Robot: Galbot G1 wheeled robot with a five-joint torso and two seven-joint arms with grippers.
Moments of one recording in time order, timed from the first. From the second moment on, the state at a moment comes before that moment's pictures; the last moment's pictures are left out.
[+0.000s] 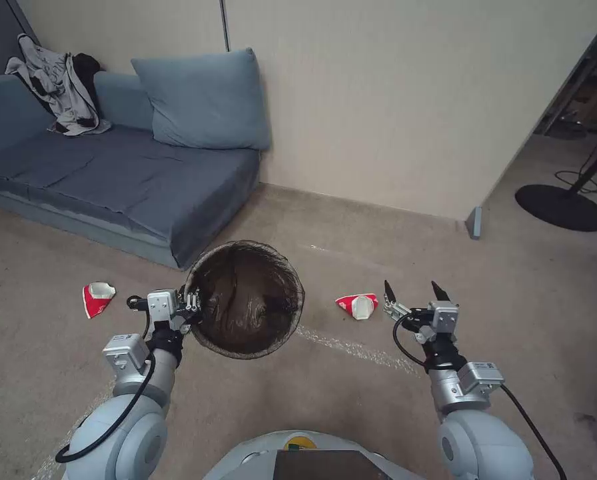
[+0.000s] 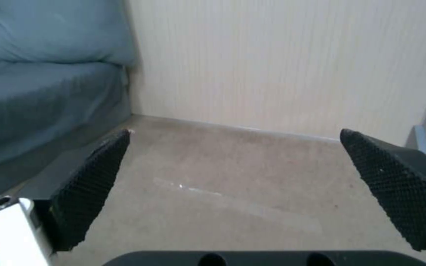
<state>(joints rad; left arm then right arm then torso) 1.72 -1.36 -0.57 -2.49 -0.39 0.43 -0.23 -1.76 1.50 0.65 2.31 0.14 -0.06 -0.03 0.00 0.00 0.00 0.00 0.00</state>
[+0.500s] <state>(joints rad) 1.72 -1.36 -0.57 -2.49 -0.38 0.43 -0.23 -1.76 1.50 0.65 2.31 0.14 -0.06 -0.03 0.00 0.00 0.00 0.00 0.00</state>
